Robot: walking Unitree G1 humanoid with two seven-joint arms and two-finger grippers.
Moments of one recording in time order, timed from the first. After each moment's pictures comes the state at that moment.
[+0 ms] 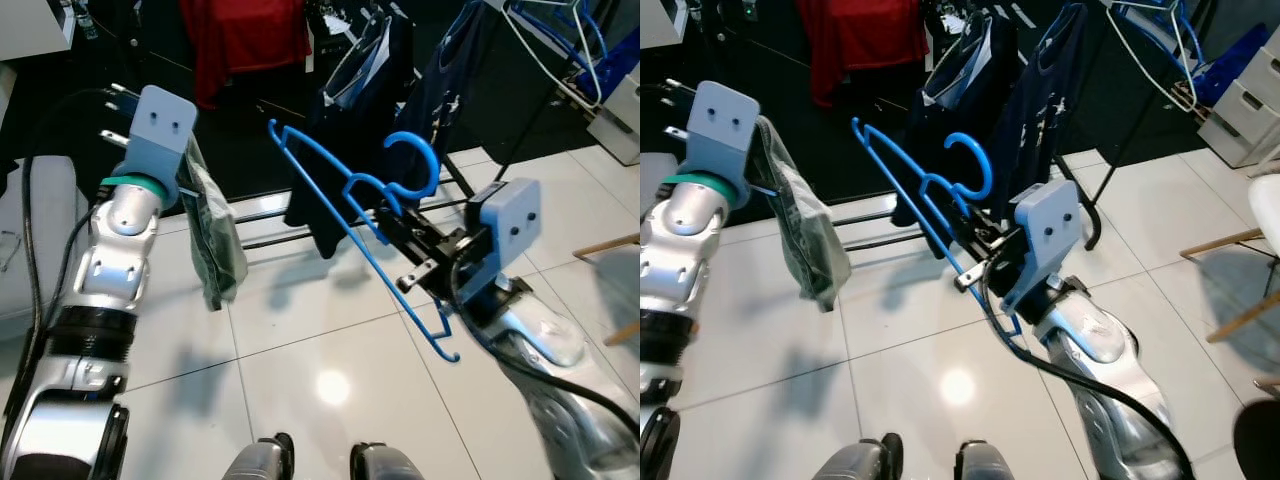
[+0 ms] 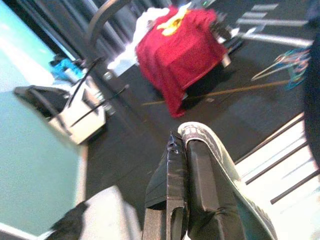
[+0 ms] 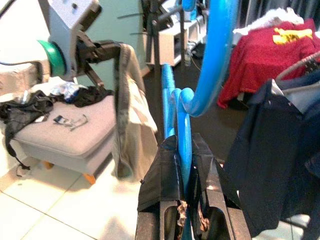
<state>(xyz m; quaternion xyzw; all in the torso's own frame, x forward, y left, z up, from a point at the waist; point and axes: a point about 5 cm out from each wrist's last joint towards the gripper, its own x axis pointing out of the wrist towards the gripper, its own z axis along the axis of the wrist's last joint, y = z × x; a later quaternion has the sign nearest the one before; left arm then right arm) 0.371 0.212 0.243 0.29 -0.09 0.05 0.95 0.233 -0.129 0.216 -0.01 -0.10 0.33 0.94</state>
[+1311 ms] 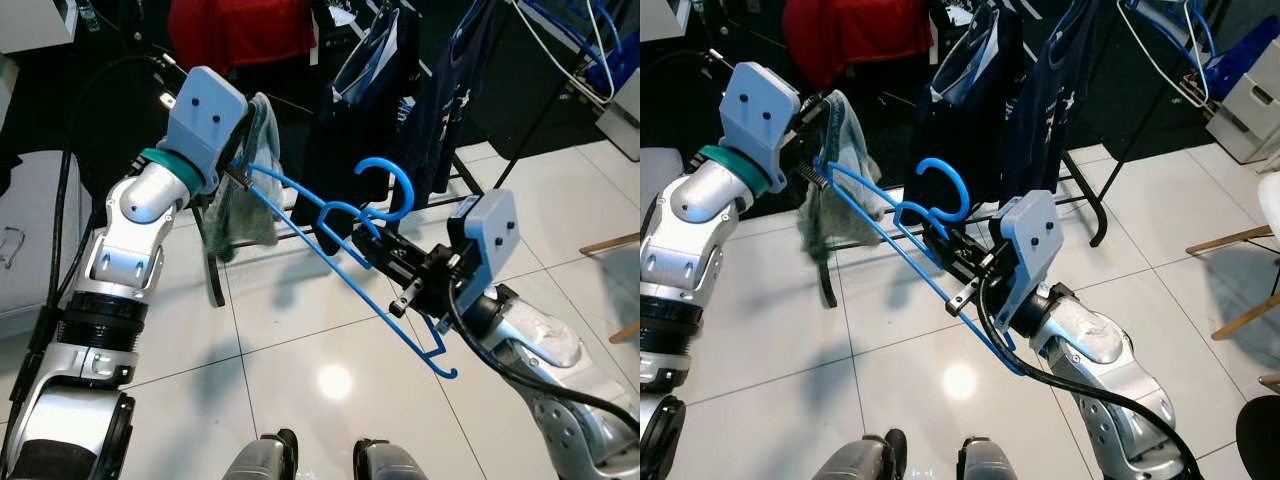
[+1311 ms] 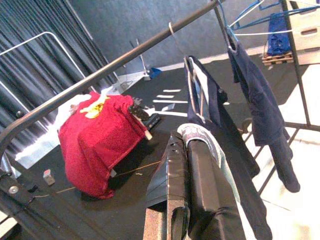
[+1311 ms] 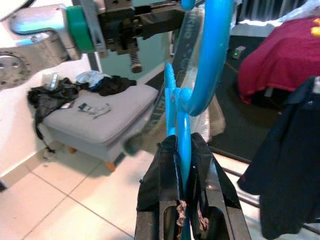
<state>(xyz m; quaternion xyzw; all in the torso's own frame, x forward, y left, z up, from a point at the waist) 0.358 0.152 0.272 0.24 -0.21 -0.18 0.93 0.242 -0.123 0.215 -0.02 -0.08 0.38 0.92</state>
